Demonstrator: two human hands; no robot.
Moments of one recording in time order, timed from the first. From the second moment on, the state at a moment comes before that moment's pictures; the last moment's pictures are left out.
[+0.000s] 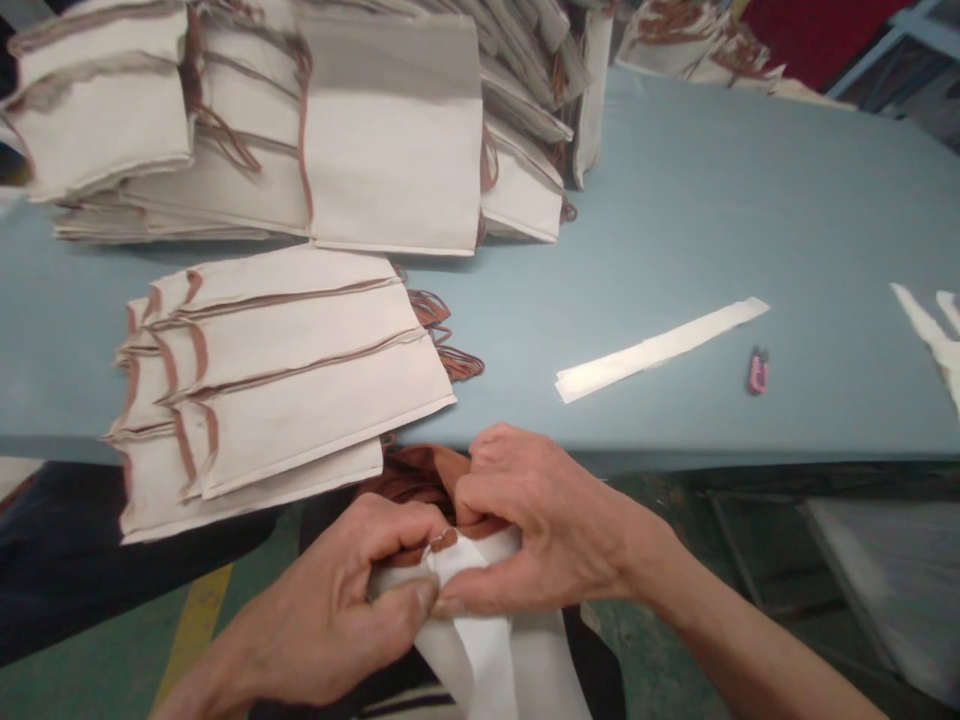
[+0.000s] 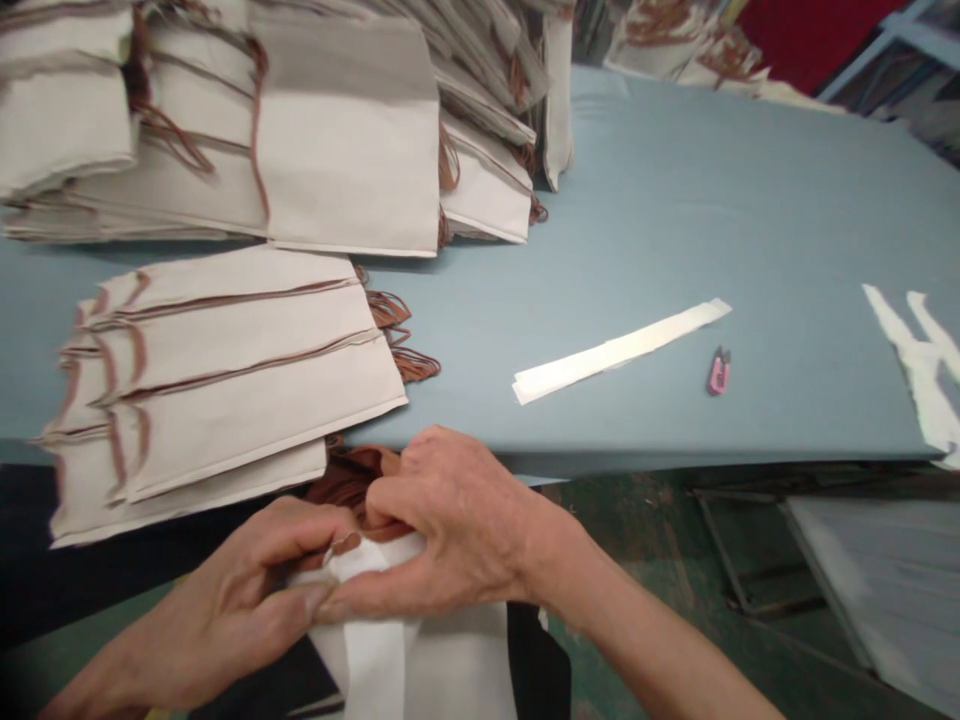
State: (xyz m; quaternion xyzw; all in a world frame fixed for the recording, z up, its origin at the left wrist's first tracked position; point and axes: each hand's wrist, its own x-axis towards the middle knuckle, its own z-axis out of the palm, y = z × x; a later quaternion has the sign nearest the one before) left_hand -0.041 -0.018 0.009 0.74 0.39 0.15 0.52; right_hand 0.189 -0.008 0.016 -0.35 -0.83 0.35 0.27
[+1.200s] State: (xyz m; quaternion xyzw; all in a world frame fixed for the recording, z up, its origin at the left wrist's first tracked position) left_hand -0.029 -0.021 0.018 0.76 0.42 0.13 0.48; right_hand 0.189 -0.016 0.025 -0.44 -0.76 0.45 0.13
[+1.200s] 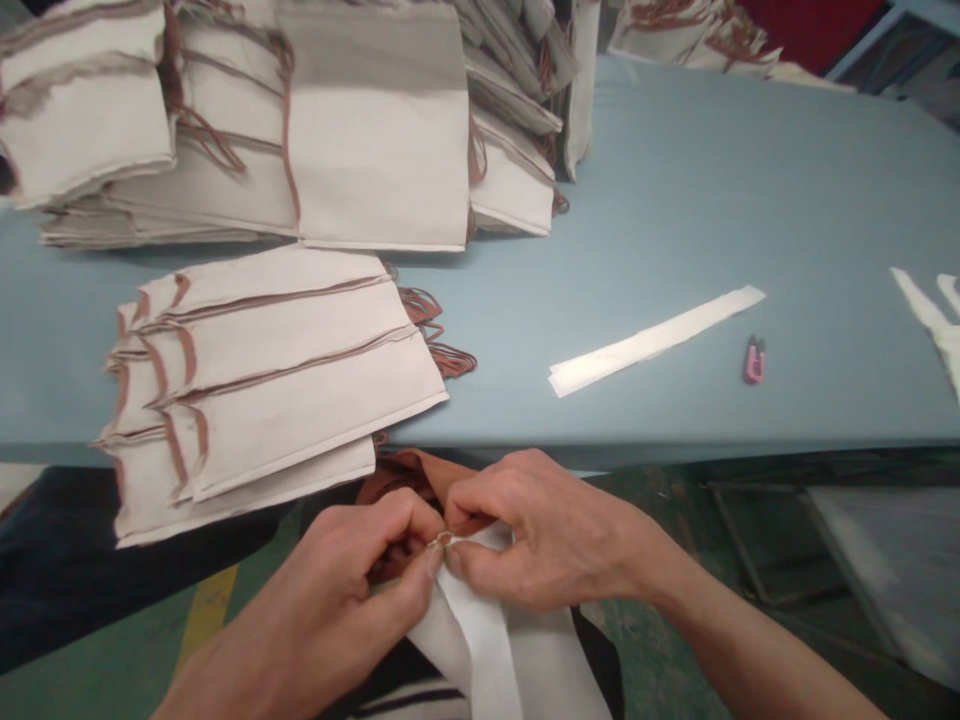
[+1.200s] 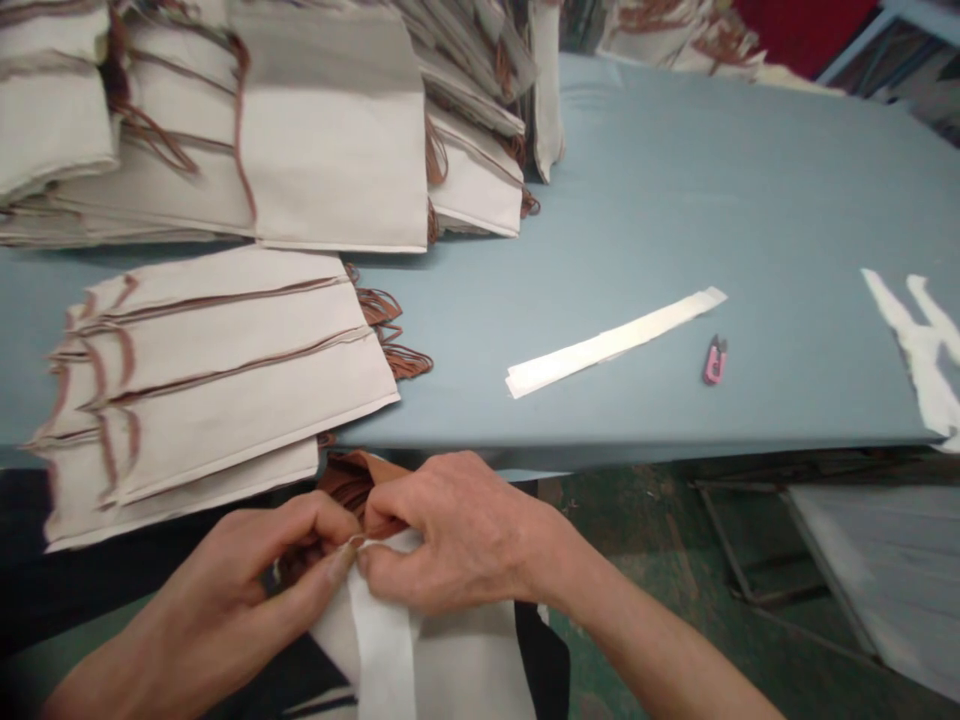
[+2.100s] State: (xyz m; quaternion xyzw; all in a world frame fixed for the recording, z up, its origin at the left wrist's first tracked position) left_hand -0.050 -0.017 -0.018 0.92 0.22 0.26 0.21; right_hand 0.165 -0.036 0.000 -0.50 -0.40 0.71 0.30
